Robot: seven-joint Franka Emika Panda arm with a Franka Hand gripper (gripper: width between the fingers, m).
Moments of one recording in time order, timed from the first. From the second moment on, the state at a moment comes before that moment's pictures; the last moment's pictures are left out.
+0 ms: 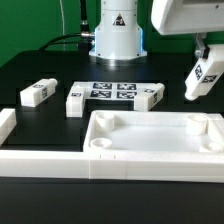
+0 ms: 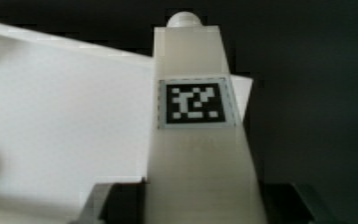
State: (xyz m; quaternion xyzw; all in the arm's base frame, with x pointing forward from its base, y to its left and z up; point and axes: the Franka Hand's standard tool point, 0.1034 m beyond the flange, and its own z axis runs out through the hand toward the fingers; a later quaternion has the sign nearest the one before) arm 0.574 0.117 0.149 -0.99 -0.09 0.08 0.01
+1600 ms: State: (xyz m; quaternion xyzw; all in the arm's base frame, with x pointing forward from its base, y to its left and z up) arm 0.629 0.109 0.158 -0.98 -0.11 -0.18 0.03
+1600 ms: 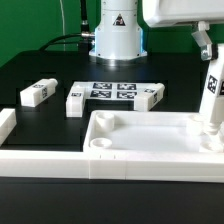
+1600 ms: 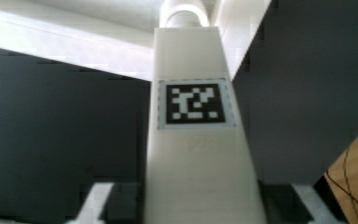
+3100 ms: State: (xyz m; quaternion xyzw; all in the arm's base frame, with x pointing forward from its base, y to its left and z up) arm 0.640 0.108 0.139 -0.97 -0.13 -0.18 0.03
